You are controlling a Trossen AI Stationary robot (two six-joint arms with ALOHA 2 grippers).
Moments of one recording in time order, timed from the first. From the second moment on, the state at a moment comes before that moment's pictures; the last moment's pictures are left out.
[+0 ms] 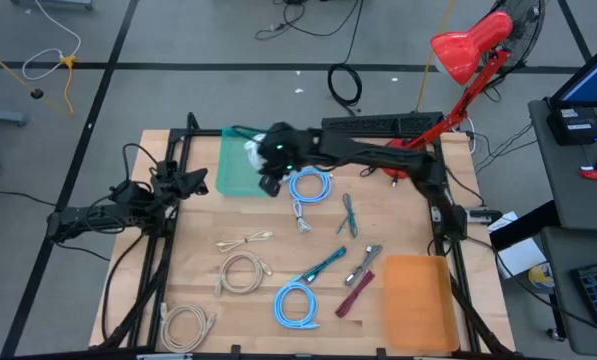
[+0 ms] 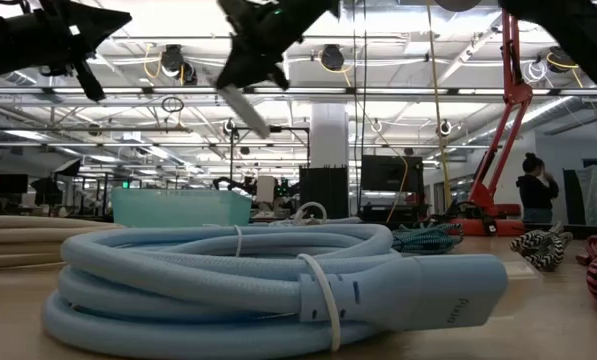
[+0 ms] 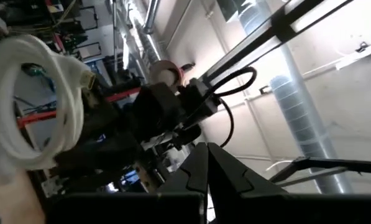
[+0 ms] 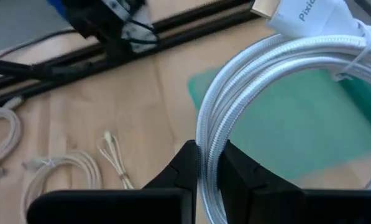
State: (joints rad) left arm 0.15 0.07 0.02 0.60 -0.15 -1.19; right arm -0.19 2.16 2.18 -0.69 -0.09 0.19
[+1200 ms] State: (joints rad) left arm 0.15 0.07 0.02 0.58 -0.09 -1.22; right arm 0.10 1.86 2.22 -1.47 0.03 0.42
